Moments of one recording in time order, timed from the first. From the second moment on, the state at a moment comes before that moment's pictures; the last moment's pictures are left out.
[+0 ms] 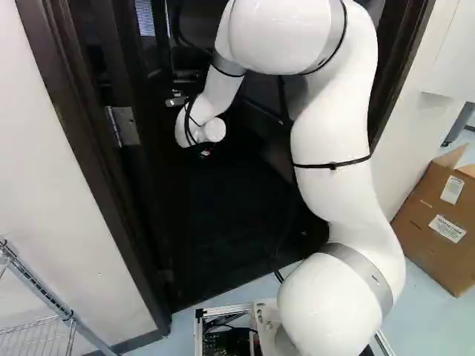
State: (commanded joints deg) arm 25.0 -27.0 -60.9 -7.4 38.5 0.0
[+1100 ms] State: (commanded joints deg) arm 29.6 -33.8 -69.7 -14.6 38.5 0.0
